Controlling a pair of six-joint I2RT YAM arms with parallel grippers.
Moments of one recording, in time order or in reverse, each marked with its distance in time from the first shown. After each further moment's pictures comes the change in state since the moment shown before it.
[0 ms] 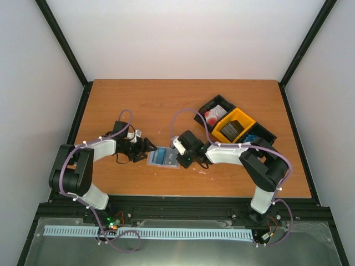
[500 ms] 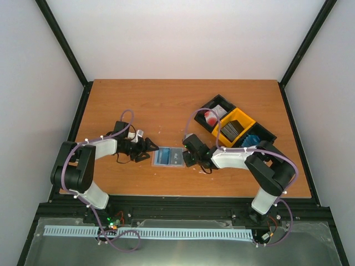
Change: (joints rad) left arm 0.003 0.043 0.000 0.051 0.090 0.001; right arm -0.011 -0.086 -0.157 0.137 0.185 0.392
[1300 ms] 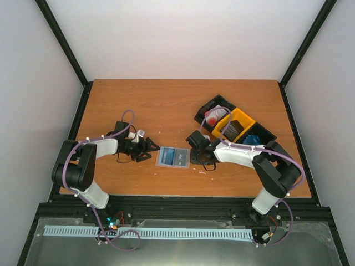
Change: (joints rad) left arm 0.000 0.022 0.000 0.023 0.041 0.001; right arm -0.048 -0.048 0.091 -0.386 -0.006 0.478
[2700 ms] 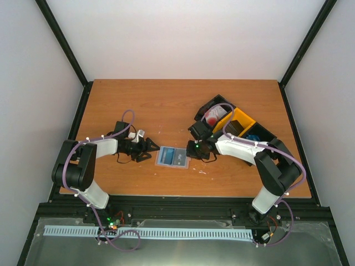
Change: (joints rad) left arm 0.000 0.002 -0.001 0.003 0.005 0.009; right arm -0.071 0.017 0.097 -0.037 -0.249 0.066
